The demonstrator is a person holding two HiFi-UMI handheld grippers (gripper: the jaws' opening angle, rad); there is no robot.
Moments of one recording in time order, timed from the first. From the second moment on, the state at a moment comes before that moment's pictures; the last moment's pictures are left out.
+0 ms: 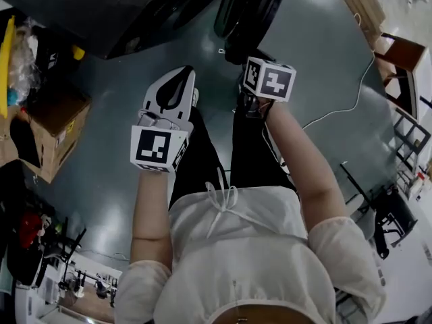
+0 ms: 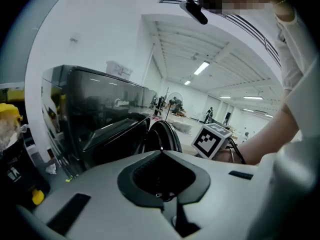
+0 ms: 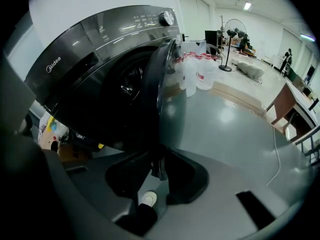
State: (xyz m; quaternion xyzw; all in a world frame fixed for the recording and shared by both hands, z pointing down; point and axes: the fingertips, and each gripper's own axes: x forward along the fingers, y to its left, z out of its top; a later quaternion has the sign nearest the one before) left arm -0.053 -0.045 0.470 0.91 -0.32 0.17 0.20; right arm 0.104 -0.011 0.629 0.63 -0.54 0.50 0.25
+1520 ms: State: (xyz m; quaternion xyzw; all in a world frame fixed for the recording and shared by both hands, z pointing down) left arm 0.317 -0.005 0.492 0.94 -0.17 0.22 0.19; right arm 0.477 0.049 0.626 0.66 -0.54 0.45 0.27
